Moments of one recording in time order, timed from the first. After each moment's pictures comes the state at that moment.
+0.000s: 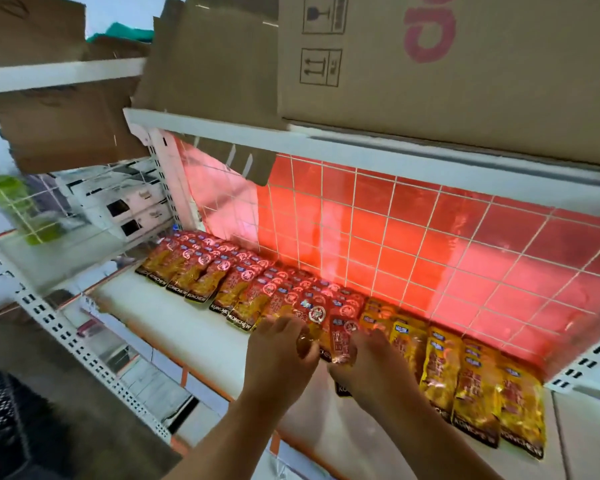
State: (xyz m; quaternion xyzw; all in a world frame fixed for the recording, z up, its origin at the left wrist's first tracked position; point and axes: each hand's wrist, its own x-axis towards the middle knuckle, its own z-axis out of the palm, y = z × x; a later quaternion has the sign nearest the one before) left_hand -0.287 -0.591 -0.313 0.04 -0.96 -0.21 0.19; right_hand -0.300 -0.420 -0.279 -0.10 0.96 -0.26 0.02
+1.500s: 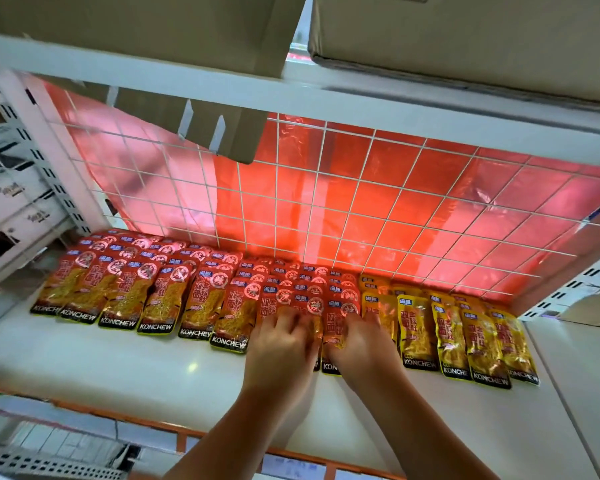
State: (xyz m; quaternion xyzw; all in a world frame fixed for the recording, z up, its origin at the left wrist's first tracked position) left_hand -0.351 -0.653 -0.377 -0.18 -0.94 -0.18 0.21; right_hand -0.336 -0.502 -0.324 0.13 0.97 -0.20 0.04
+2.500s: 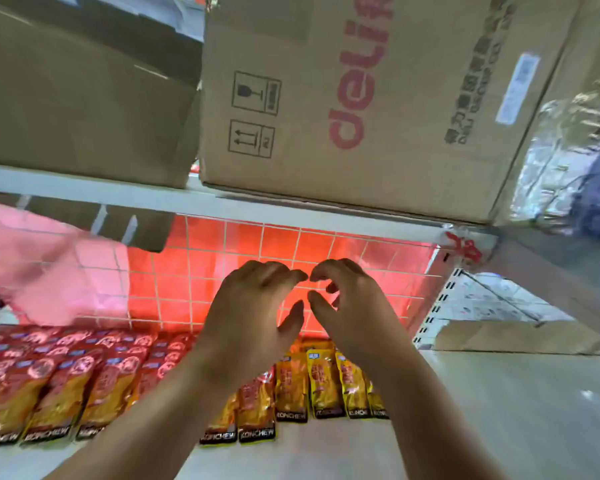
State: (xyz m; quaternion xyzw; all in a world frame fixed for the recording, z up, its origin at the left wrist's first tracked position) left_hand -0.370 -0.604 -0.156 -0.39 -0.82 -0.29 0.31; right_hand -0.307 -0.442 -0.119 -0.02 0.94 -0.26 -0.23
